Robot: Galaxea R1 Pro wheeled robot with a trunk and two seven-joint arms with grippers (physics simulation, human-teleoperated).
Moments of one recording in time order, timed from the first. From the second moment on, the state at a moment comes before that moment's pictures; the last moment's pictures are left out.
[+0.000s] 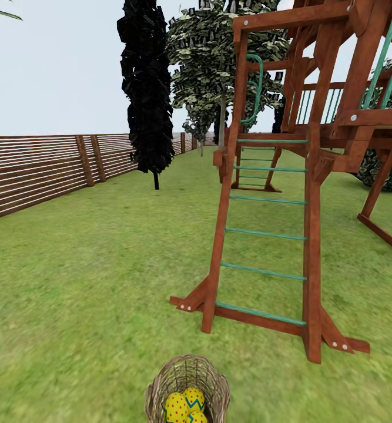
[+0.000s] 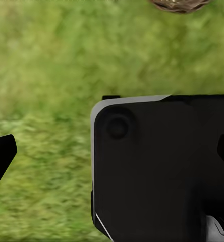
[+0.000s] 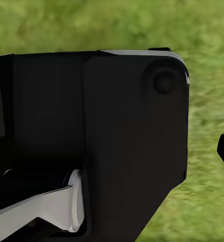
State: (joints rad) left arm 0.00 0.01 -0.01 -0.02 -0.01 -0.41 0.01; right arm 0.00 0.09 -0.03 -0.10 0.00 -0.13 0.00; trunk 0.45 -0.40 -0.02
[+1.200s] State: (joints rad) left arm 0.00 0.01 -0.01 -0.02 -0.01 -0.41 0.01; right arm 0.00 0.08 -0.03 -0.10 0.00 -0.12 -0.01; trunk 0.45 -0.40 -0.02
